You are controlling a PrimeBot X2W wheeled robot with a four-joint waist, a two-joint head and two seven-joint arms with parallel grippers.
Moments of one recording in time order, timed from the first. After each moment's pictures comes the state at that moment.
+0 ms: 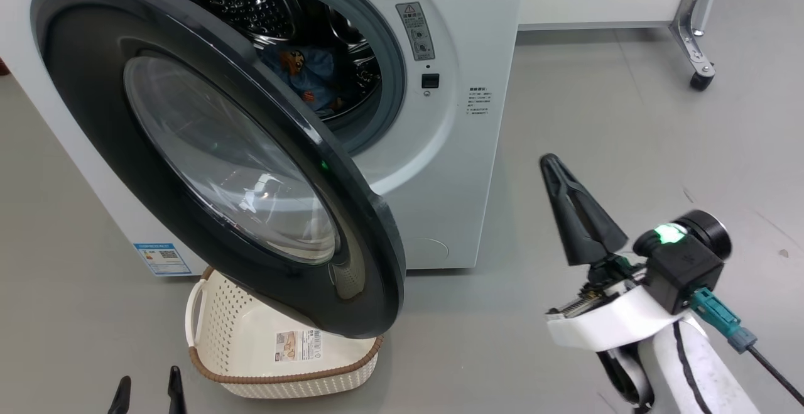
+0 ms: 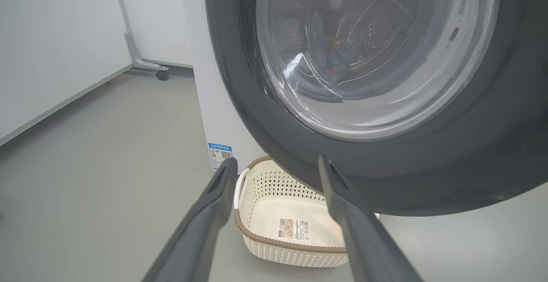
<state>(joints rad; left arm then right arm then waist) 0.30 0.13 -0.04 0.09 -0.44 -0.01 -0.25 -0.12 -0.12 0.32 -0.05 0.17 0.13 -0.26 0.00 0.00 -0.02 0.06</state>
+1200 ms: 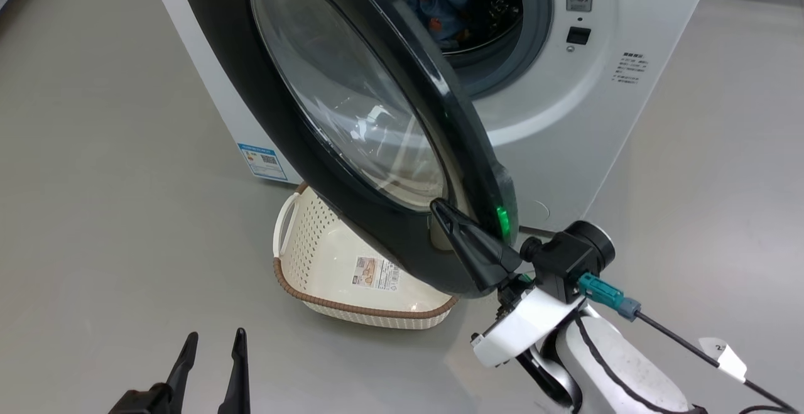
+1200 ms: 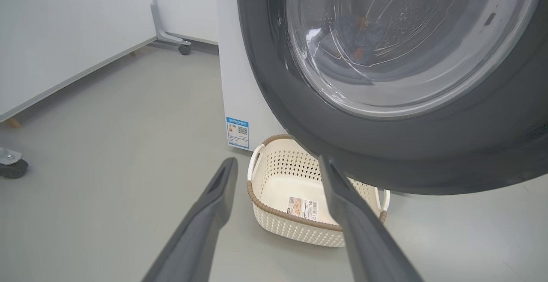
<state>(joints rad) 0.20 0.07 -0.16 0.09 -0.40 -0.08 -0.25 -0.29 -0.08 0.64 0.18 0.32 0.13 -0.26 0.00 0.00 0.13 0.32</state>
